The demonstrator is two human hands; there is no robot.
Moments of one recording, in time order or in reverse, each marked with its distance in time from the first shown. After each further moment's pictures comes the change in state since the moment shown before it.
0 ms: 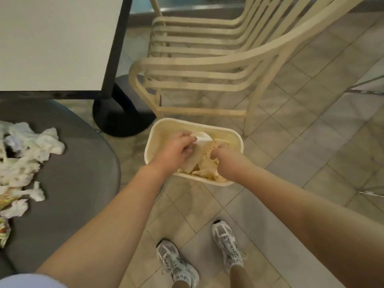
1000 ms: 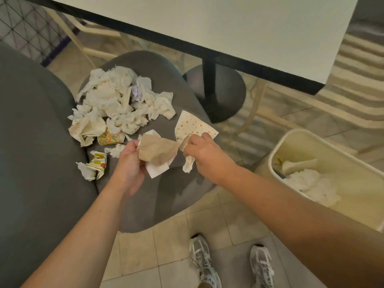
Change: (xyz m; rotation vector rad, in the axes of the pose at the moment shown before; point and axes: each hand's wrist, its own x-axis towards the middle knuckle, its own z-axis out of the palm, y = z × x) left_hand -0.220 -0.198 -0.154 -1.198 0.897 -0.551; right_hand 0.065 -0.297 0.106 -0.209 0.201 -0.858
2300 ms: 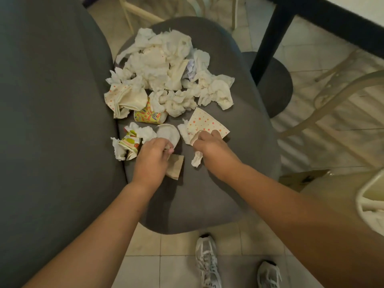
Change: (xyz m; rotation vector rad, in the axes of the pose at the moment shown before) left_hand 0.072 -0.059 -0.109 1.054 0.154 0.438; right_hand 0.106 -0.040 0.097 -0.140 -0.289 -0.013
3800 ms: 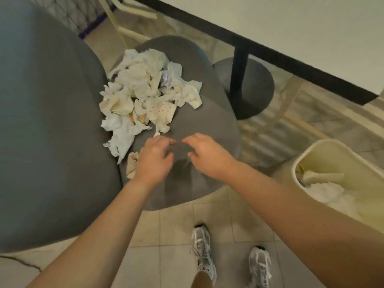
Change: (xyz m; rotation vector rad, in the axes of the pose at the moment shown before) left_hand -0.056 0.108 -0.015 0.032 -0.097 0.068; right_hand -0.105 0.013 -0.058 0.321 0.005 0.059
